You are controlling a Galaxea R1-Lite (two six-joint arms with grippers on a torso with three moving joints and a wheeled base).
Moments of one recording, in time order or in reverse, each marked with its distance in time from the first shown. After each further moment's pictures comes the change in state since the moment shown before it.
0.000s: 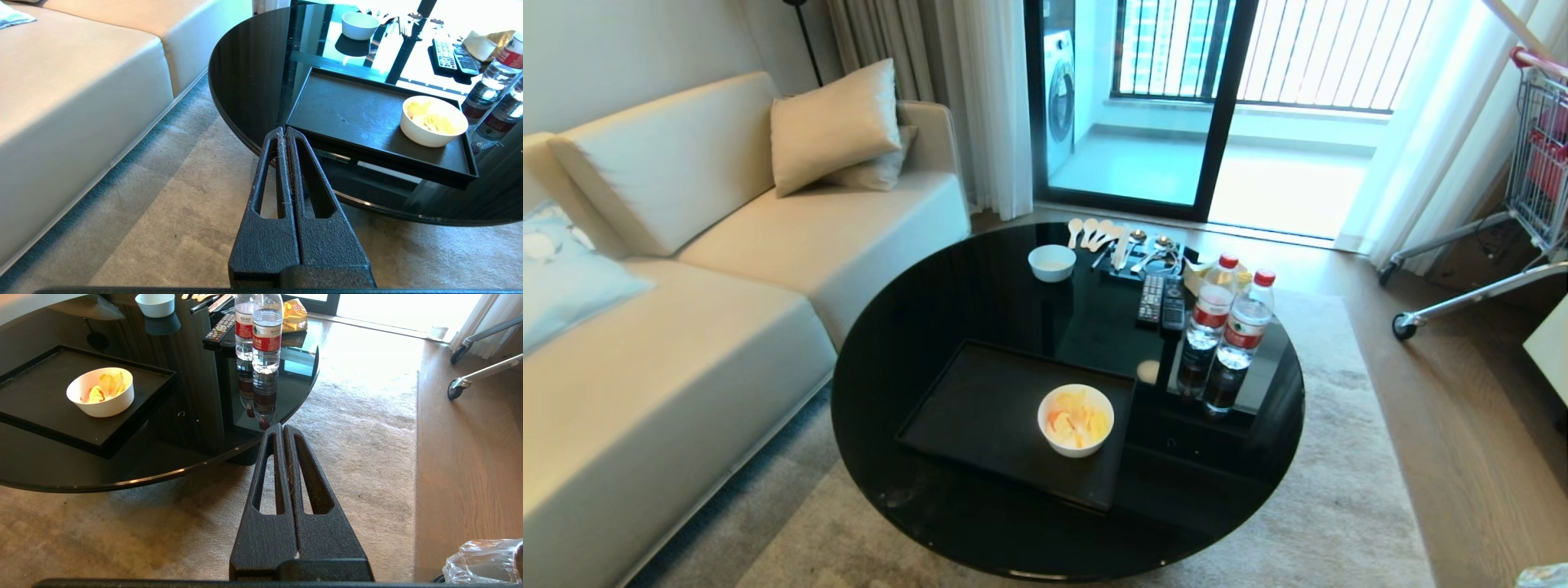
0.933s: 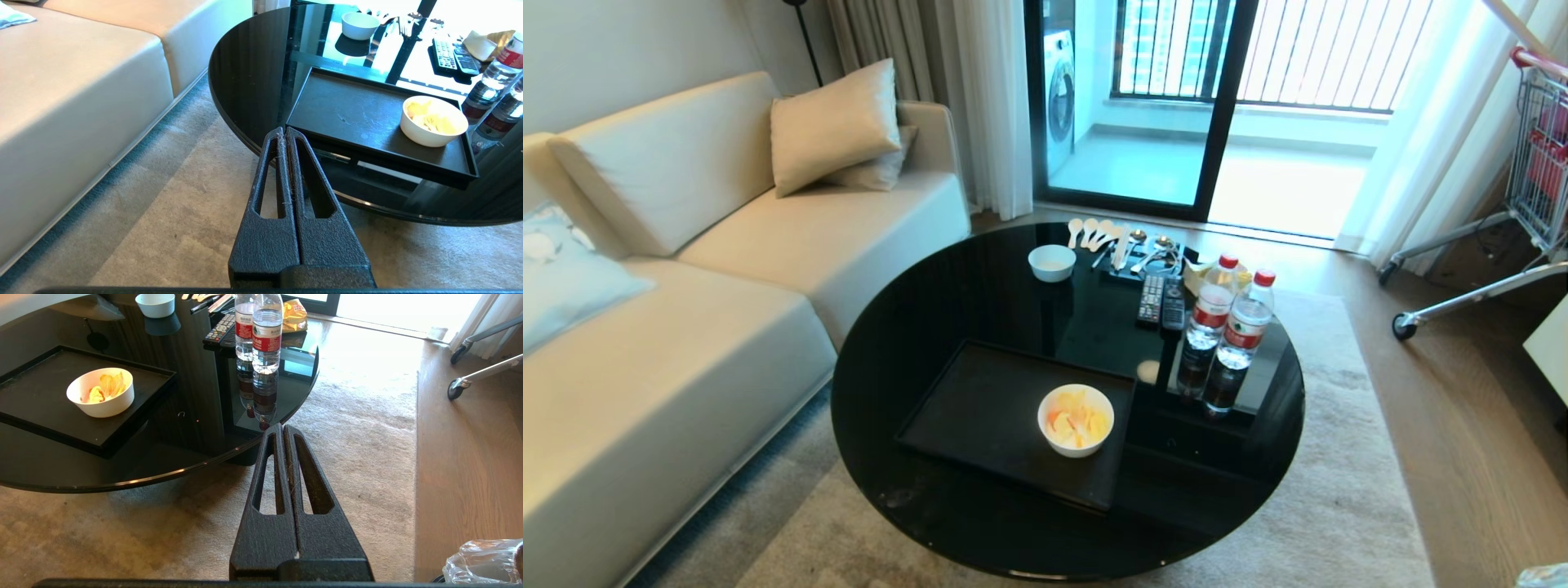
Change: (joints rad) left arm 0.000 0.000 0.000 0.000 0.000 0.001; right arm -0.001 0.000 0.000 -0.001 0.001 -0.001
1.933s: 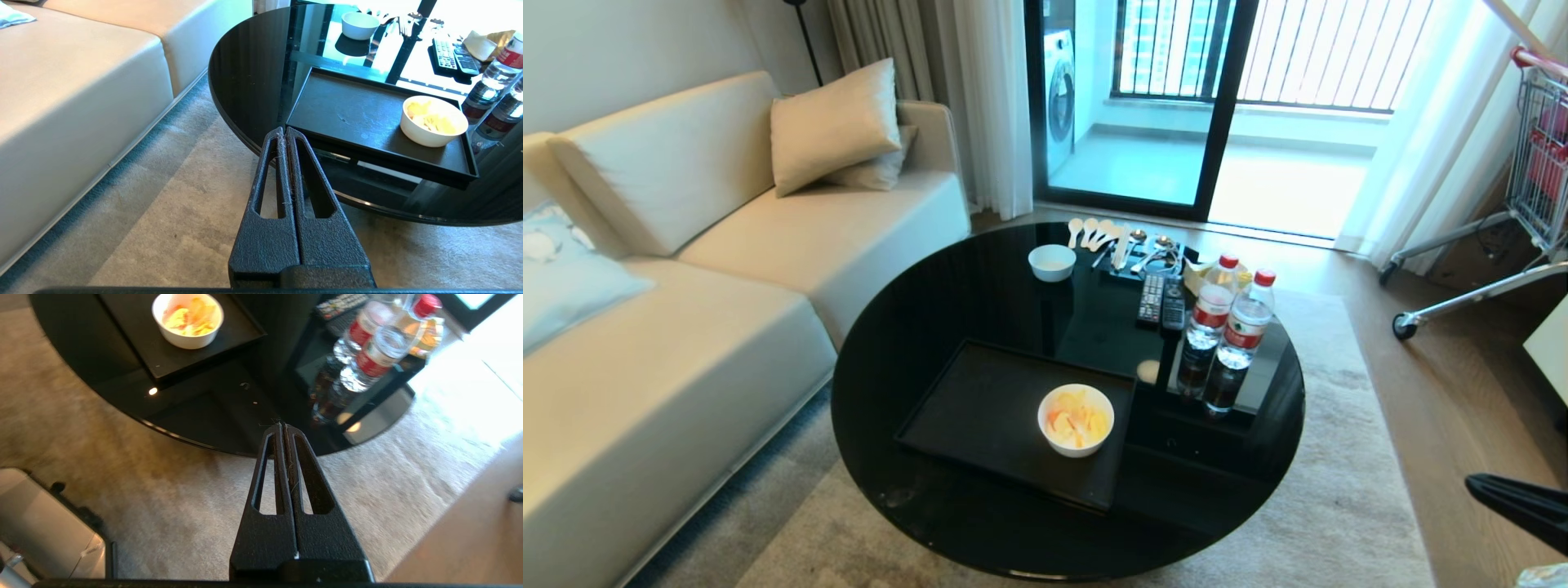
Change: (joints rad) left arm 0.000 0.000 0.000 0.000 0.000 0.000; right arm 0.002 0.874 -0.344 -0.172 0.408 -0.476
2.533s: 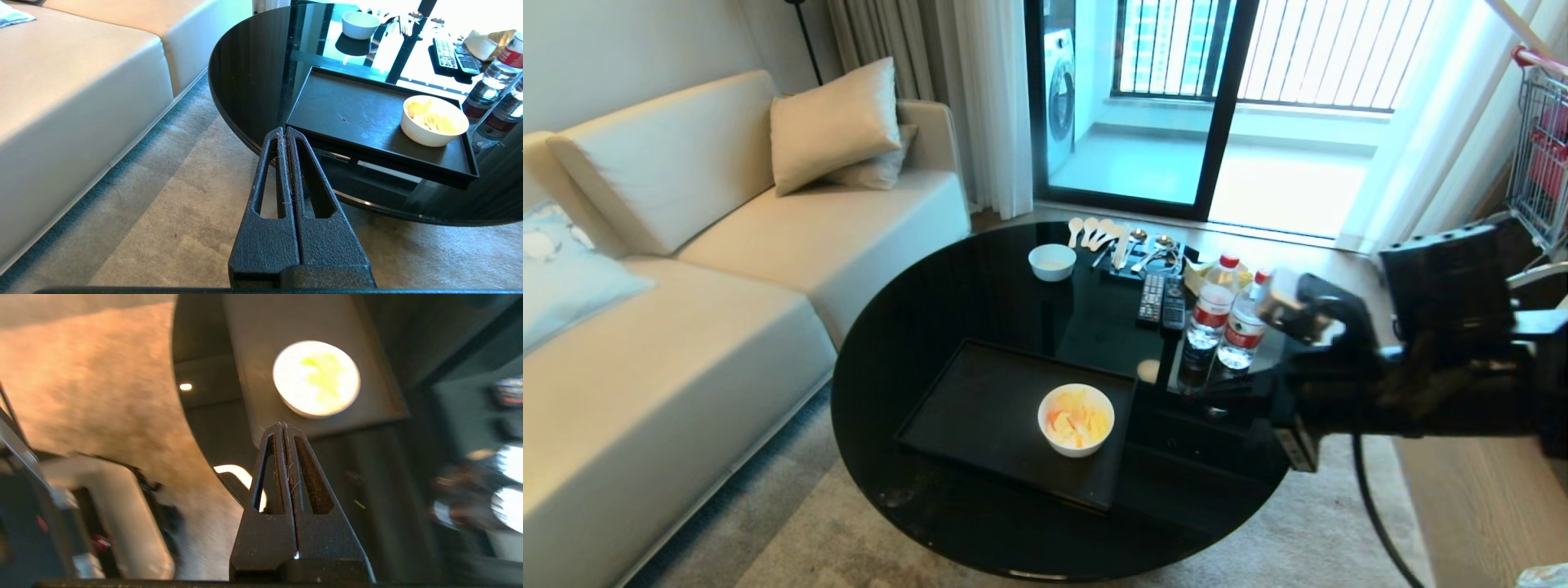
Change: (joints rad) left arm 0.000 0.000 0.000 0.000 0.000 0.000; right arm 0.479 0.707 -0.532 0.005 -0.022 0.134
